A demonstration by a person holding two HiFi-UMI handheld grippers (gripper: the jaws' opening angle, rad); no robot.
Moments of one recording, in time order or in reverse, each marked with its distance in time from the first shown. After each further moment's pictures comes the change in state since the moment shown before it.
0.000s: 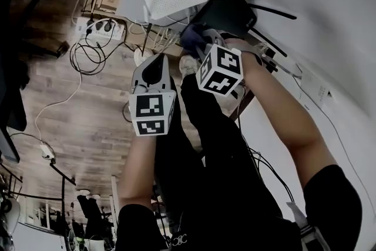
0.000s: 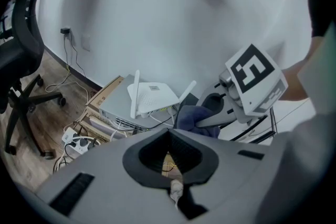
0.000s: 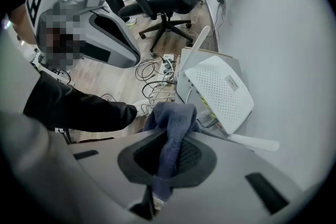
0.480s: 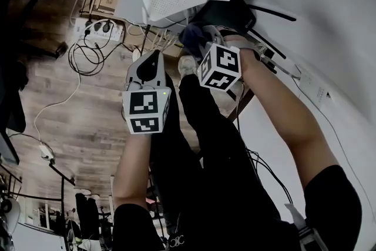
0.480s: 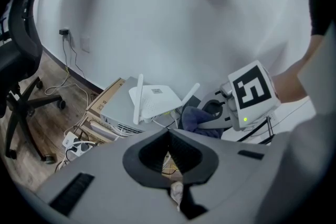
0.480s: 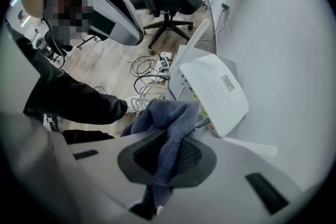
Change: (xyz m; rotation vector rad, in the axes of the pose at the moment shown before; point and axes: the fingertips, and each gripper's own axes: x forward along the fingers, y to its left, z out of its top) left arm 0.006 0.012 0.011 0.010 -0.001 0.003; right arm 0.019 -0.020 -0.008 -0.078 -0.021 -0.084
